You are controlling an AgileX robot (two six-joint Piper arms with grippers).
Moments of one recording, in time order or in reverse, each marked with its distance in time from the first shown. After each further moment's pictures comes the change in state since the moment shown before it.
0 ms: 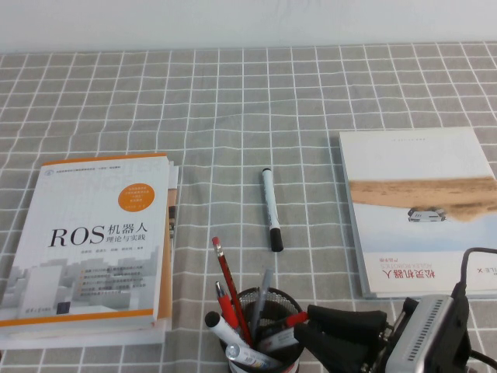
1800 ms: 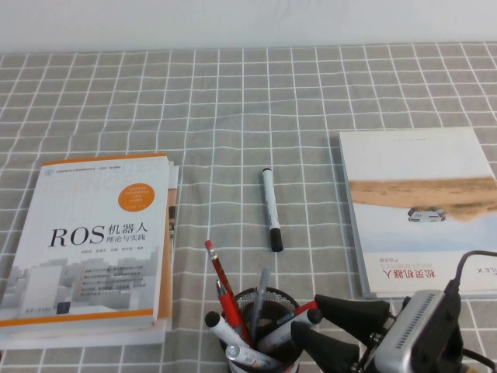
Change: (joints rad) right arm 0.000 0.056 -0.019 0.058 0.004 0.000; left arm 0.000 0.000 0.000 0.000 0.000 0.000
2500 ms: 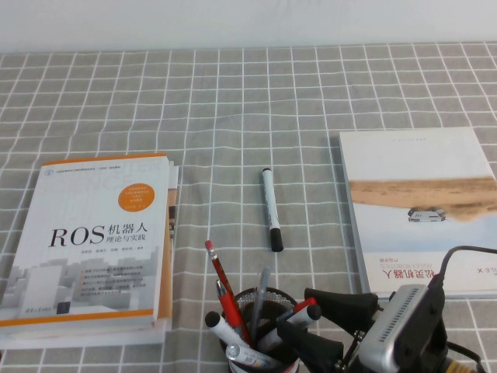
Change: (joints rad) right arm -0.002 0.034 -0.039 -0.010 0.000 0.000; left arm 0.000 0.000 0.000 0.000 0.000 0.000
